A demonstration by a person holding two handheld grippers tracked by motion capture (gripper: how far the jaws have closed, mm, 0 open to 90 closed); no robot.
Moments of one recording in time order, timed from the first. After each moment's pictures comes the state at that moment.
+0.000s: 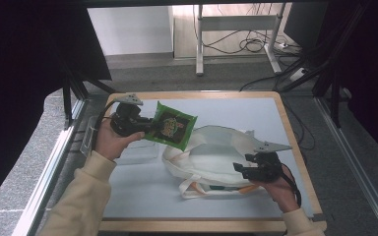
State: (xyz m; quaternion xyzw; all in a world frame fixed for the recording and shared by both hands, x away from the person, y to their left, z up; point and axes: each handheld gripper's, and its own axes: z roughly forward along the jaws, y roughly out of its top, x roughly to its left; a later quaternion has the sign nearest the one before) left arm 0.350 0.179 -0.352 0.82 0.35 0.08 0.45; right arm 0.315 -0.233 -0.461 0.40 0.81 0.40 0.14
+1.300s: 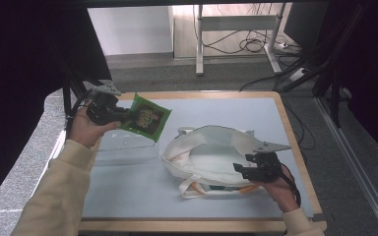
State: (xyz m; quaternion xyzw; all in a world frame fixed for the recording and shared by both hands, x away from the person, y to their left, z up) left arm 0.370 0.237 -0.341 0.84 0.36 0.12 0.39; right arm 0.316 -0.233 -0.463 0.40 0.82 0.39 0.14
